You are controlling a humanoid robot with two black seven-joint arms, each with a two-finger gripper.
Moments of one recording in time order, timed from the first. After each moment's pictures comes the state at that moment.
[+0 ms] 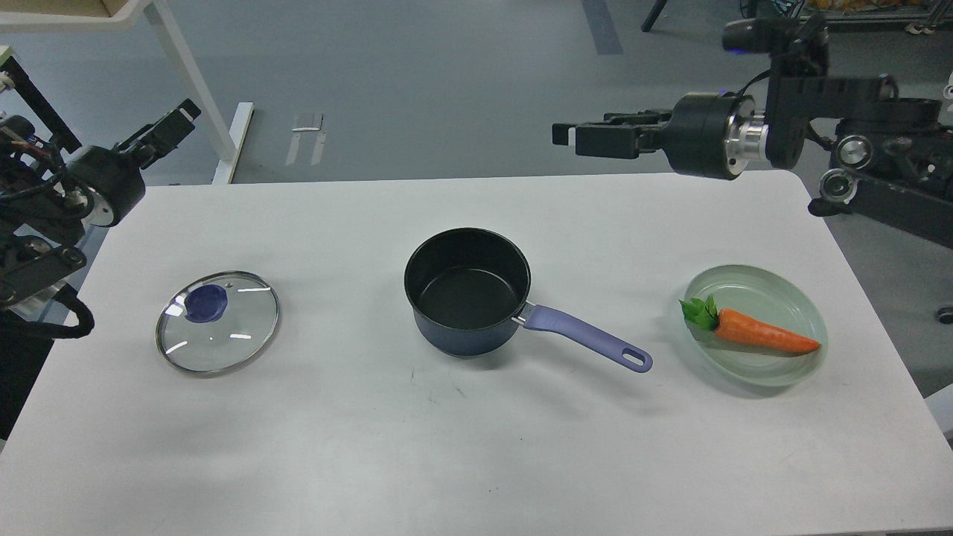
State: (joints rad) left arm -1.02 0.66 0.07 -0.73 0.59 0.19 -0.49; right arm 1.40 -0.71 -0.01 1.27 -1.08 0.17 0.25
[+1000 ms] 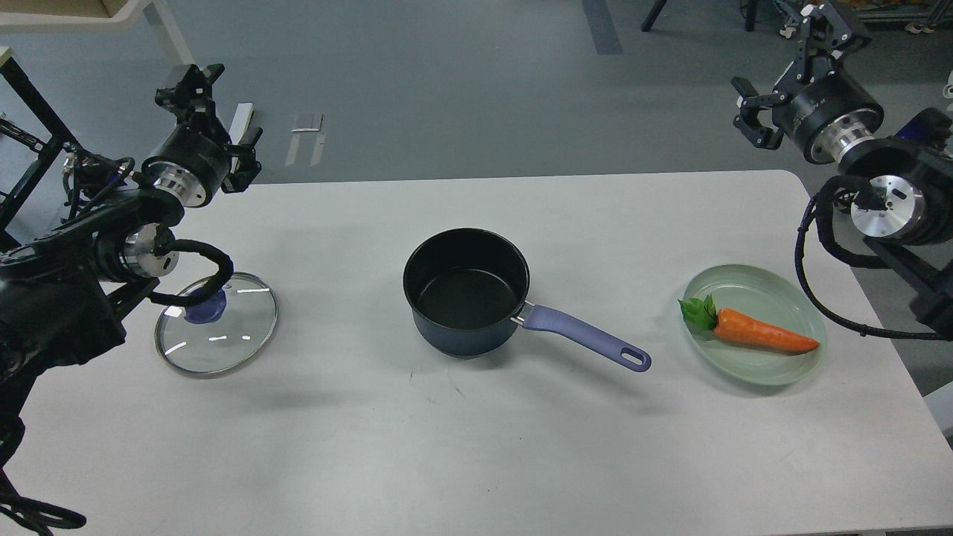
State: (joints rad) left arm -0.96 0.43 -0.22 -0.62 -0.24 -0.18 -0.43; right arm 0.92 -0.53 0.55 0.85 0.17 0.05 0.26
